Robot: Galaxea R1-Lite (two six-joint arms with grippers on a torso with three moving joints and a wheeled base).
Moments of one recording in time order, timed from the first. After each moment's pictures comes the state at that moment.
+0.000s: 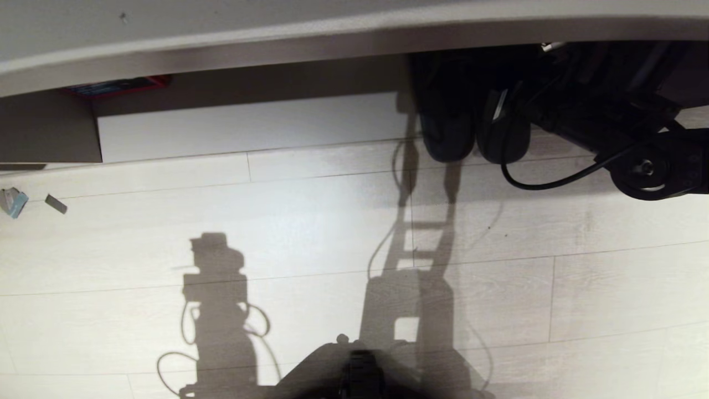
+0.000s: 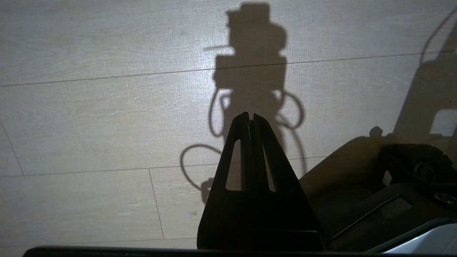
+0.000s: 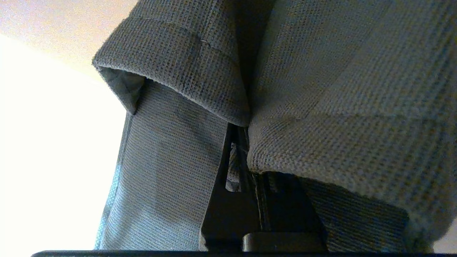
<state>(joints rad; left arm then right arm) 0.00 0.00 0.00 -0.03 0.00 -0.02 0.23 1.87 -1.47 -0.70 0.32 -0.25</state>
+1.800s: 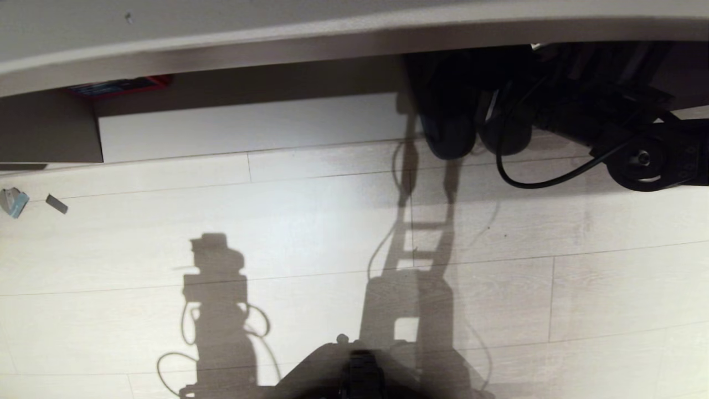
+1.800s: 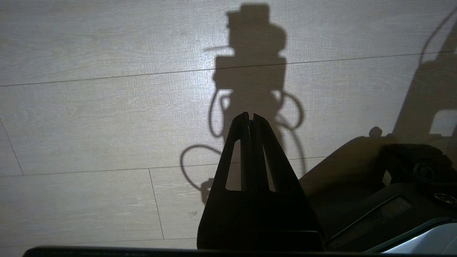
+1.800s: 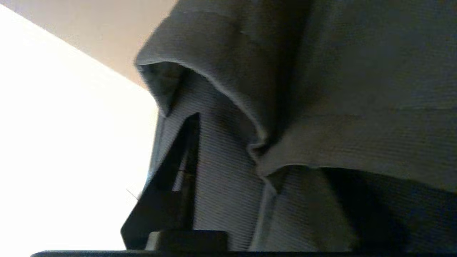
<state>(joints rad) 0.00 0.00 0.00 -0.03 0.00 -0.02 0.21 1.88 -1.53 -0.61 0.38 -0.25</state>
